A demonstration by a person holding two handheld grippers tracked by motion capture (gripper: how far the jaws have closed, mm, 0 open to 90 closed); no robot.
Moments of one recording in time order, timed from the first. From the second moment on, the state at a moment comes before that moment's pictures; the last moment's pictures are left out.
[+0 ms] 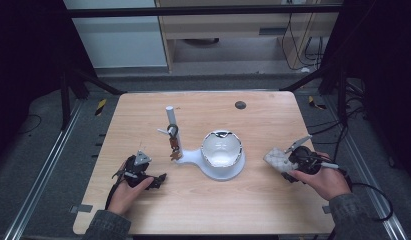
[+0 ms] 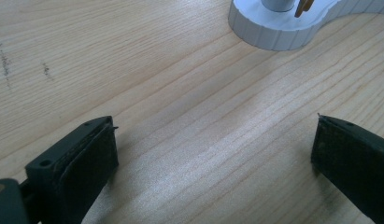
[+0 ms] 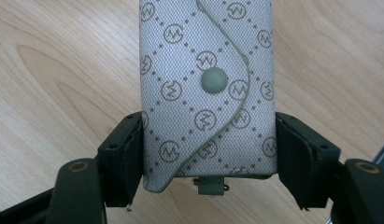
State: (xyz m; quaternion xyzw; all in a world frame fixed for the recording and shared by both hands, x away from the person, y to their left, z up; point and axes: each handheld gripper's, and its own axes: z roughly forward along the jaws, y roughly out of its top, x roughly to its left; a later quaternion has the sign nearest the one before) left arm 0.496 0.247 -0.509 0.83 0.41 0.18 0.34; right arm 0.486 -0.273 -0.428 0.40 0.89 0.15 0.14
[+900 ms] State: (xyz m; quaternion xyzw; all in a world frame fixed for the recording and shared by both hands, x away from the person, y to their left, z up) left arm 0.496 0.247 -0.509 0.83 0.41 0.18 0.34; right arm 0.491 -0.230 -0.354 0.32 0.92 0.15 0.18
